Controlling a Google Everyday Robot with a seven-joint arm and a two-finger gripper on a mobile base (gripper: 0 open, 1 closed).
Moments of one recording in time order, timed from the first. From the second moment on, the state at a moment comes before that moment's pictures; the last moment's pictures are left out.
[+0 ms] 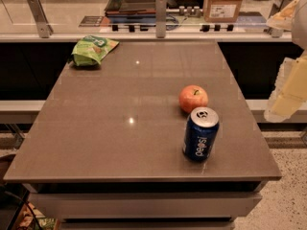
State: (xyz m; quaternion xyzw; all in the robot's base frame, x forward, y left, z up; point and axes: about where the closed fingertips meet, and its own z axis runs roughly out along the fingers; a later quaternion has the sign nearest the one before) arm 0.430 -0.200 1.027 -0.60 0.76 -0.08 0.22
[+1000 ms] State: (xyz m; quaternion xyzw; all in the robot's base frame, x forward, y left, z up) arm 0.470 -0.214 1.006 -0.60 0.75 -0.03 0.27
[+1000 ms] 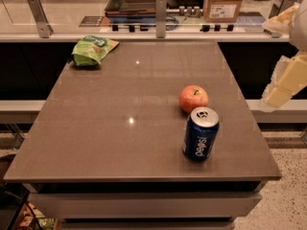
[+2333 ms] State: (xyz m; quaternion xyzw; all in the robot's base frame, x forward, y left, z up) arm 0.536 -0.202 0.919 -0.57 0.71 0.10 0.40
